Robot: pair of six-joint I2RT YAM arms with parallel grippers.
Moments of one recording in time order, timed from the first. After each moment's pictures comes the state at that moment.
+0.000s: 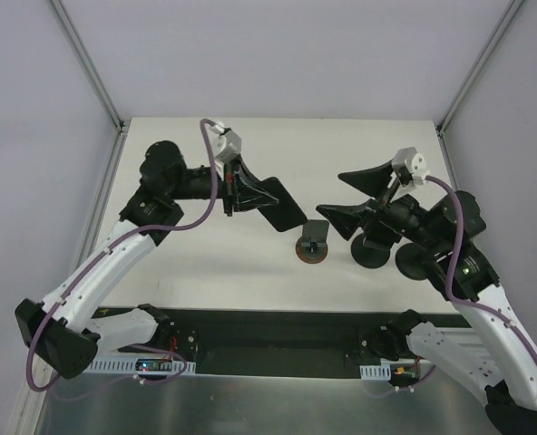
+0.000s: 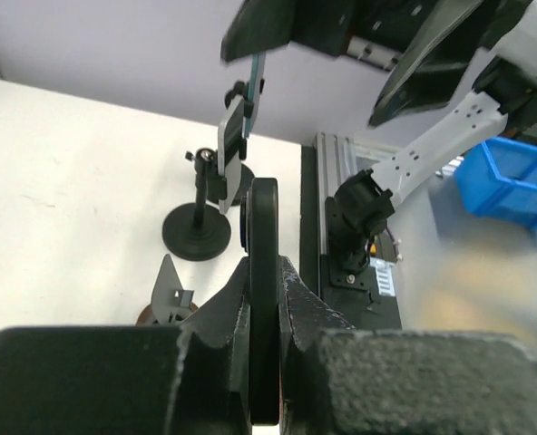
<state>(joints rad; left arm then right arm) -0.52 1.07 1.11 0.07 0.99 -0.33 0.57 0.77 1.02 -0.14 -0.49 0.19</state>
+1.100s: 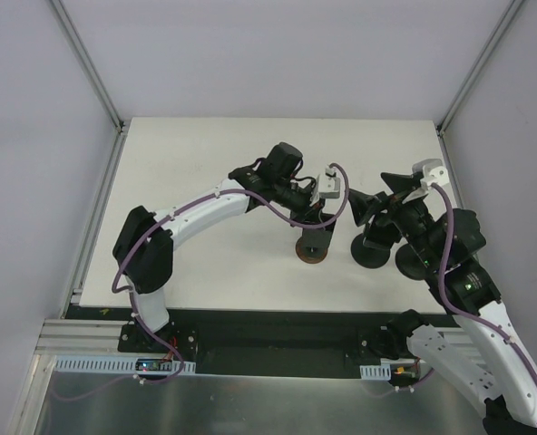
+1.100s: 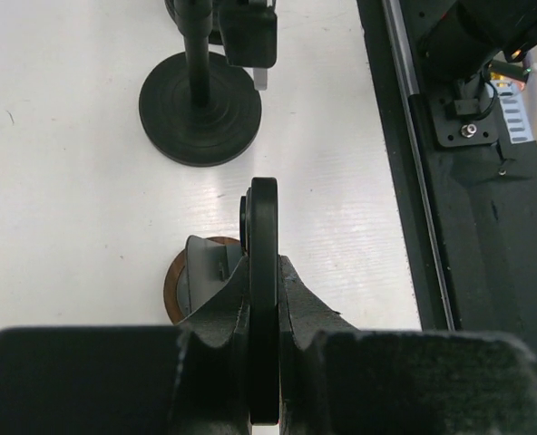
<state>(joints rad) -0.80 1.80 1.52 -0.43 0.85 0.40 0.53 0.62 0.91 -0.21 0.00 0.08</state>
